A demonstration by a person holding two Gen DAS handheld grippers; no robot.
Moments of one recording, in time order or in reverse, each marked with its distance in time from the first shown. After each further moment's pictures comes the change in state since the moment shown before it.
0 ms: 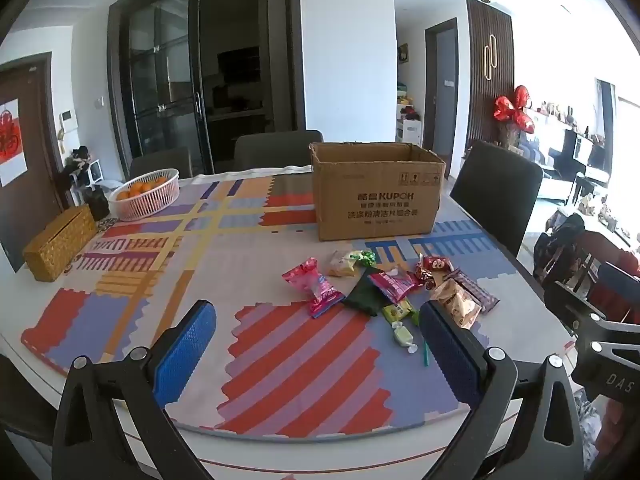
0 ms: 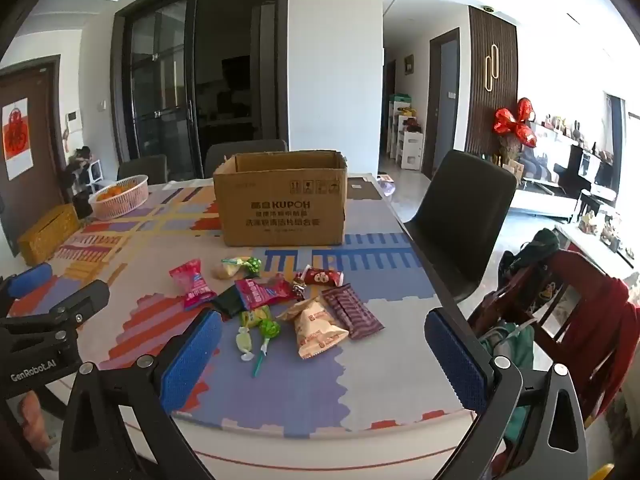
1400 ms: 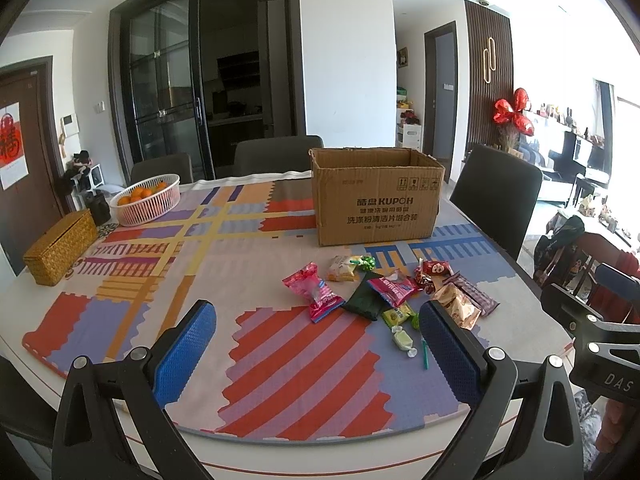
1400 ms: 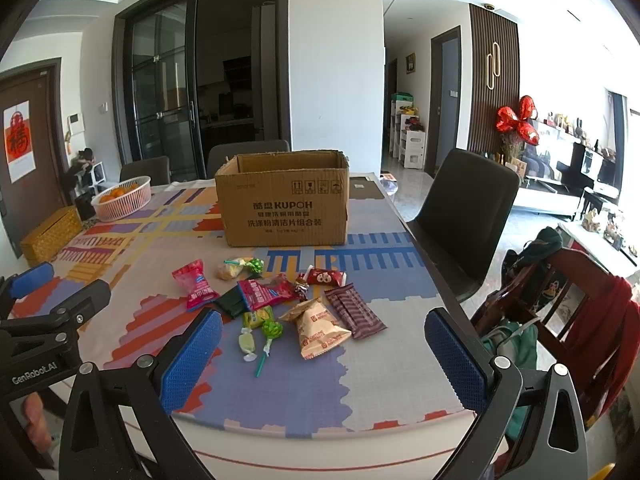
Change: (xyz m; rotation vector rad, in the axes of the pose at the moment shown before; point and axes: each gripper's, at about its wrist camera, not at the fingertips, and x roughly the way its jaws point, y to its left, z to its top) left arm -0.005 0.004 0.006 0.003 -0.021 0.001; right arm -0.004 -0.014 0.001 0.011 0.007 0.008
